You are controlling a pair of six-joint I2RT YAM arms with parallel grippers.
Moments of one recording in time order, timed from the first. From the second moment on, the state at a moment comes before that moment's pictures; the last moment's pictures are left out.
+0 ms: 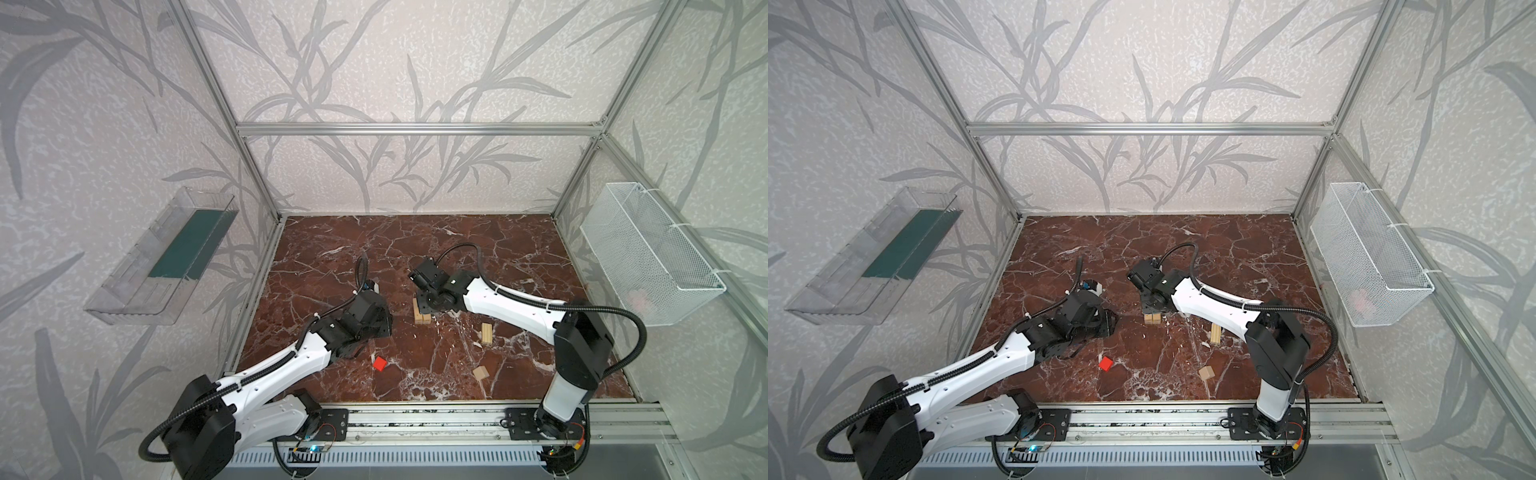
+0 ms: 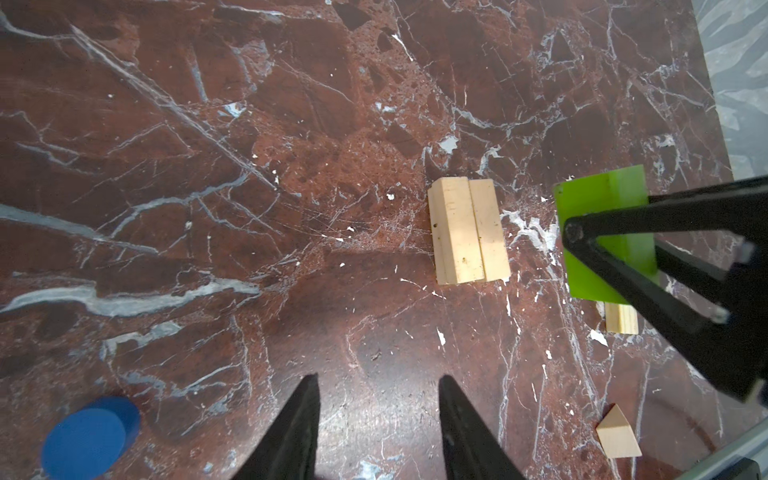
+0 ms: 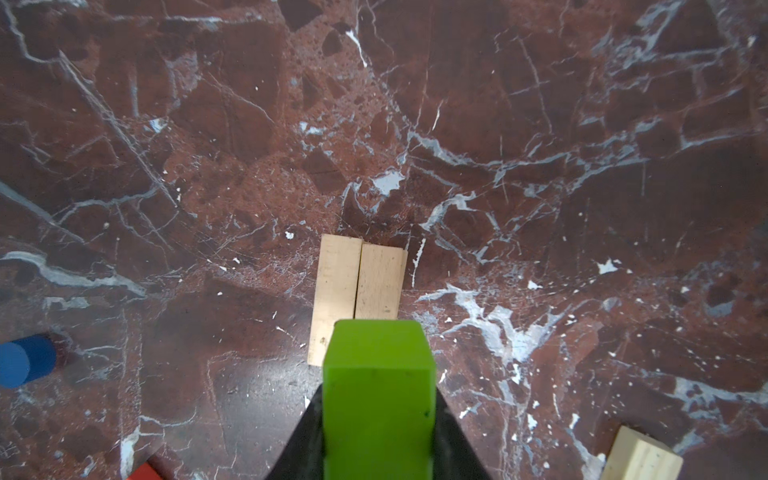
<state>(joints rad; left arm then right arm) -0.72 1.10 0.65 -0.40 -0.13 -0.73 0.87 1.79 1.37 -0.75 0.24 0.66</state>
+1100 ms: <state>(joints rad) -0.70 1.10 0.62 -0.41 -0.15 -0.76 0.87 1.98 1.50 -0.76 0.23 0.69</state>
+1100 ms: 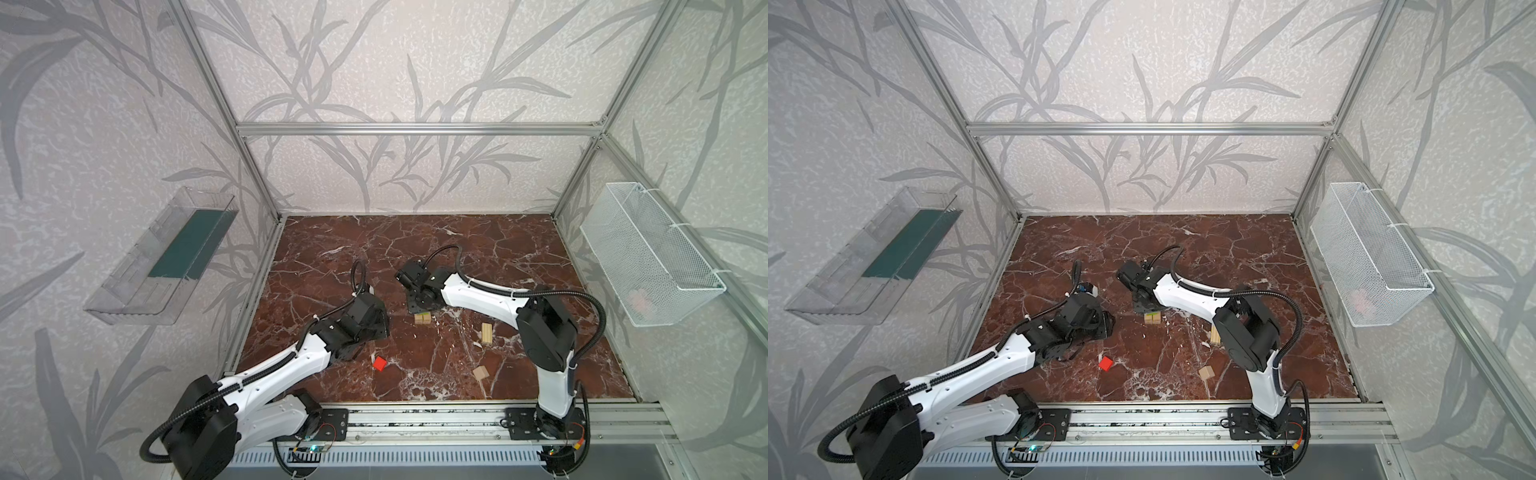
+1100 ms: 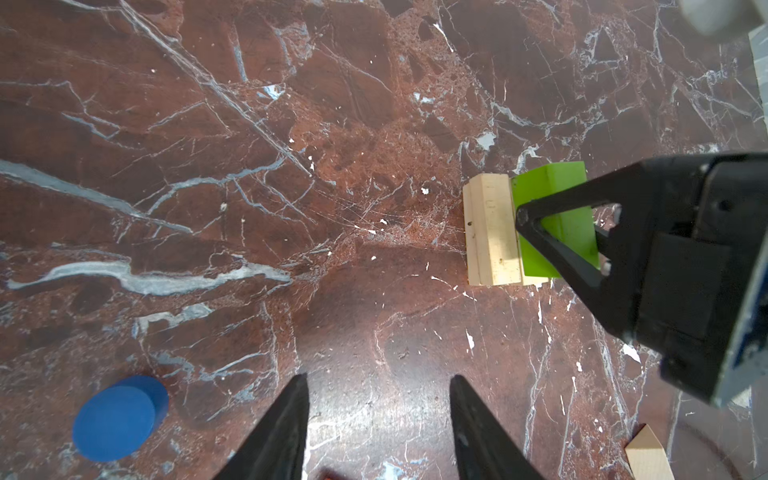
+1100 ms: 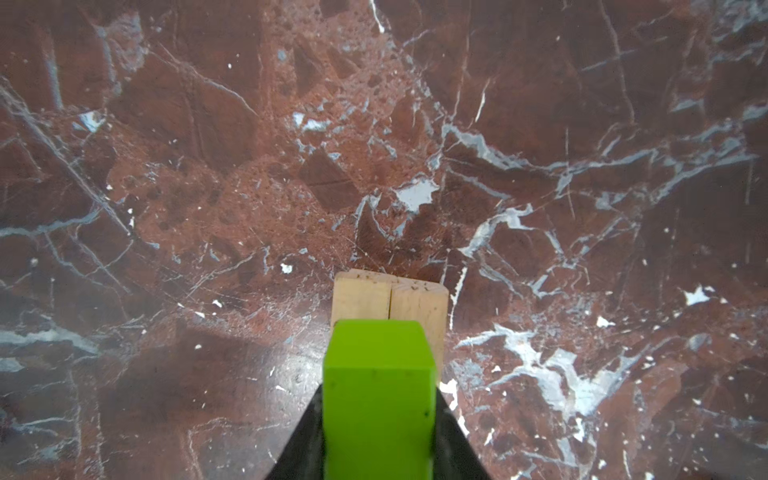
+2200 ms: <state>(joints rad) -0.69 1.10 0.62 -0.41 -0.15 -0.76 0.87 2.01 1.50 -0.76 0.23 0.71</state>
